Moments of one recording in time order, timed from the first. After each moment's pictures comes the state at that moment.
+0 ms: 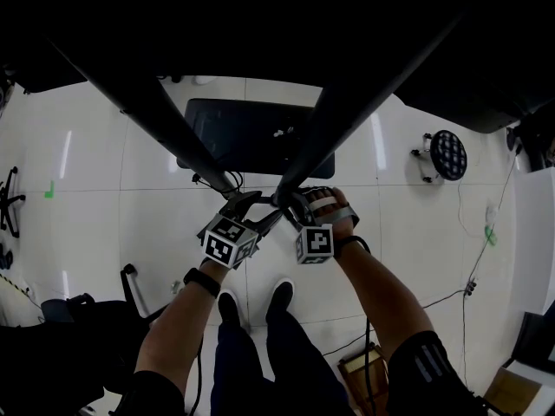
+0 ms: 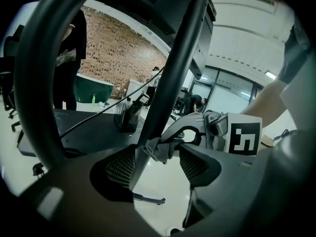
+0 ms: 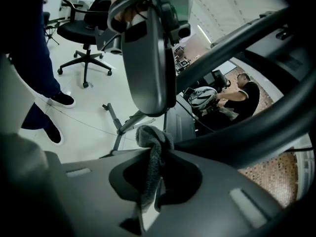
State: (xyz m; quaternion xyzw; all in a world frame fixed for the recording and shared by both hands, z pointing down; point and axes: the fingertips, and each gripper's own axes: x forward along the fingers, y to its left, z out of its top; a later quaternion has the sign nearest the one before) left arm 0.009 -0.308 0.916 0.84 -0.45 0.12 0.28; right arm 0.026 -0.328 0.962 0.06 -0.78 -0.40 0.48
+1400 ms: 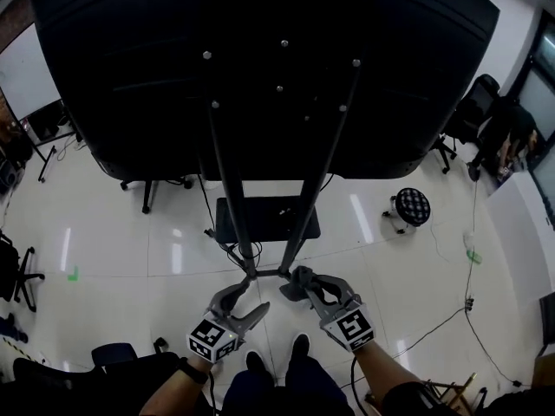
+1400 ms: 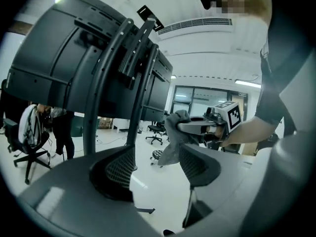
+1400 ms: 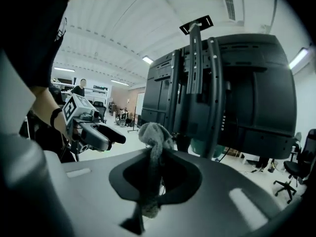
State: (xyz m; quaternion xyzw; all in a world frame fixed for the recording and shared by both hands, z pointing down) left arm -0.057 -0.072 0.610 0.90 -0.42 0.04 0.15; right arm 0.030 -0.116 0.574 0.29 -0.95 -0.04 0.15
